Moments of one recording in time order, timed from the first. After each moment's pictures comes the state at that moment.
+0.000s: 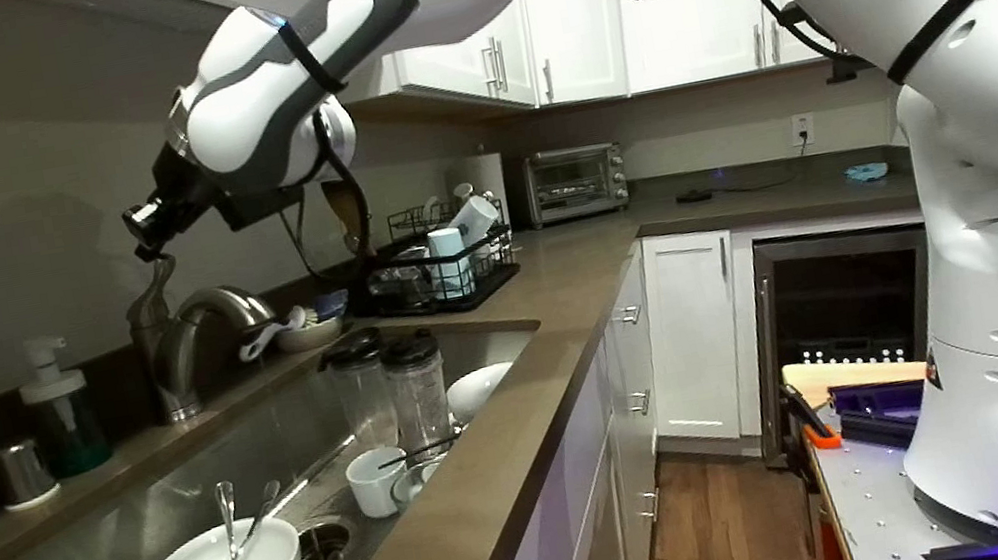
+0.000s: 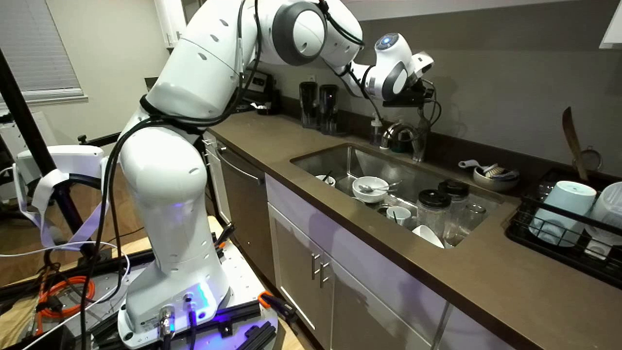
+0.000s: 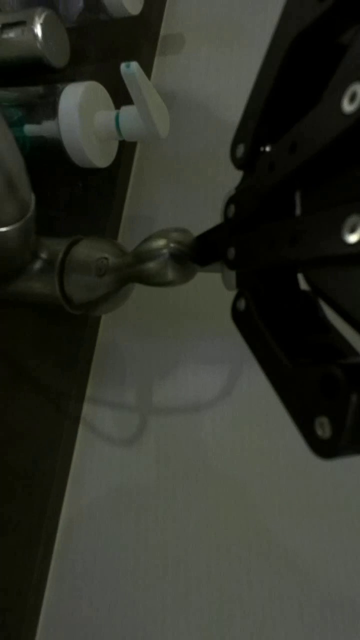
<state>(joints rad) 0.04 0.66 0.03 -1.43 -0.03 3.00 -0.15</state>
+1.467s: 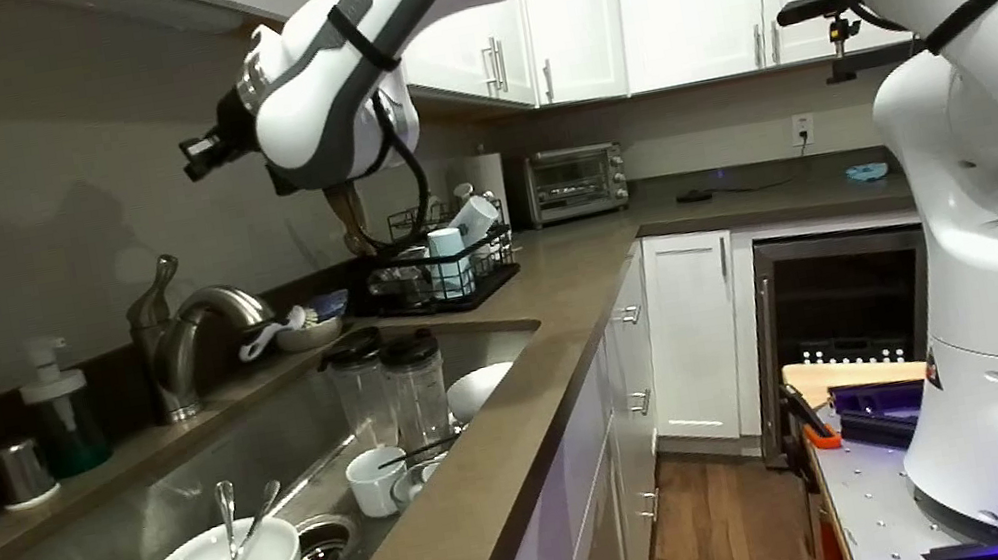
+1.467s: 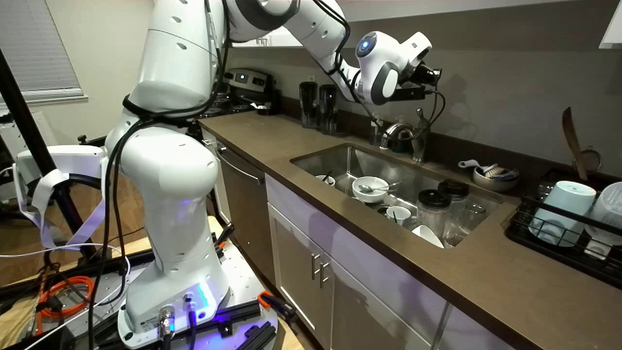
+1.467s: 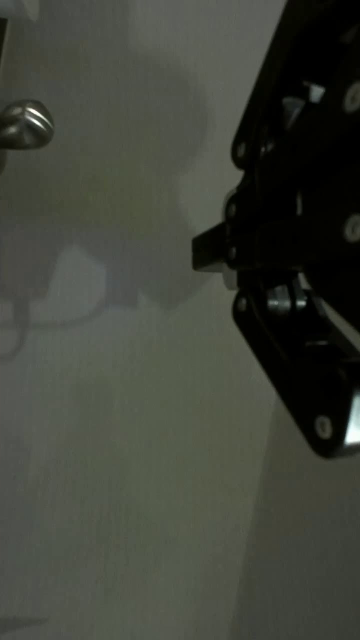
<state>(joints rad) 0.28 0.47 -0.30 -1.78 0.10 3.47 -0.13</state>
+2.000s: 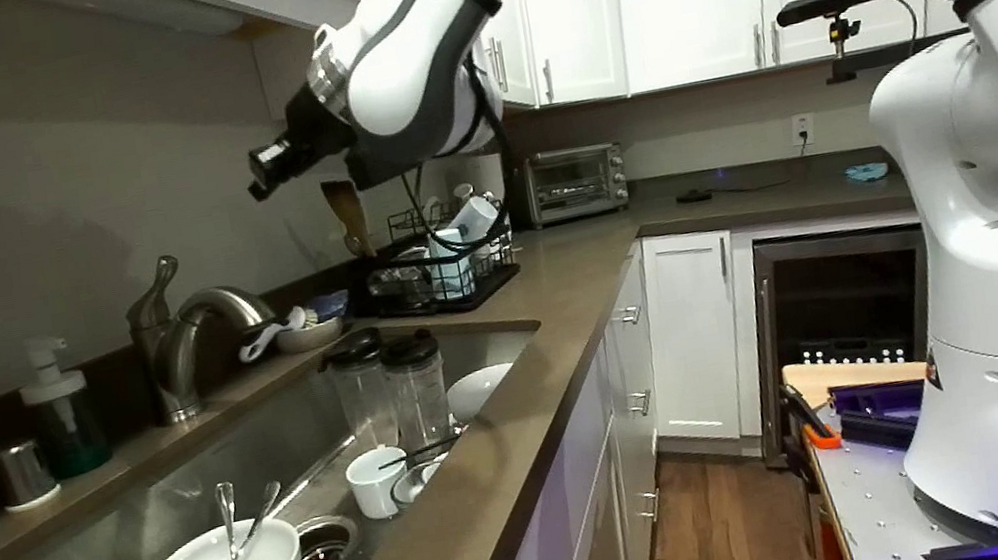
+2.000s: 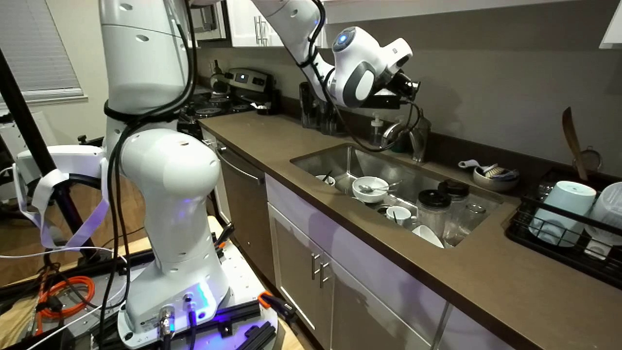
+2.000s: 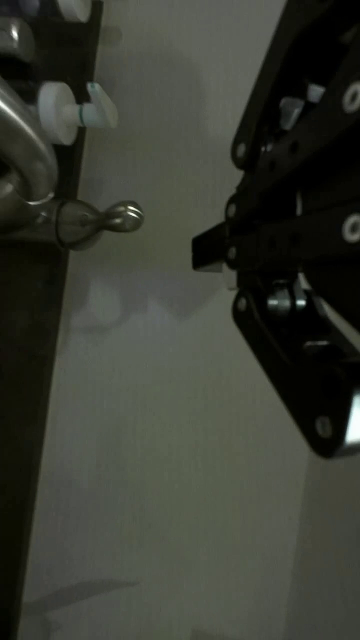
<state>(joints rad) 0.32 0.17 -0.30 -2.20 0.07 3.45 -0.13</state>
